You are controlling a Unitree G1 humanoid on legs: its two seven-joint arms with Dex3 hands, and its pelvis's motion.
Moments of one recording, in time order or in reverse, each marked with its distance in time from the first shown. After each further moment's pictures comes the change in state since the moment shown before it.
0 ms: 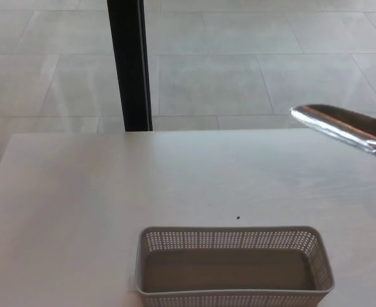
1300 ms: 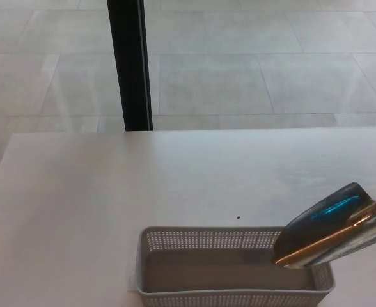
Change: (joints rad) left_arm -0.017 0.014 0.004 -0.006 -0.007 0.000 0.002; right_arm -0.158 -0.284 0.121 -0.274 -0.372 -0.167 -0.051
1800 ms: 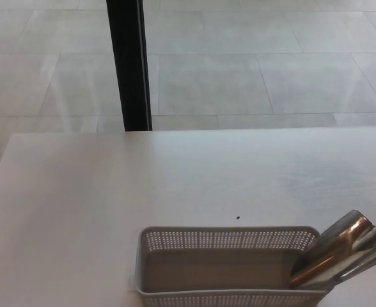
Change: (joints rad) left_arm -0.010 -0.003 -0.005 0.003 0.000 0.000 0.000; right_arm 0.055 0.007 0.000 -0.130 0.003 0.085 0.220
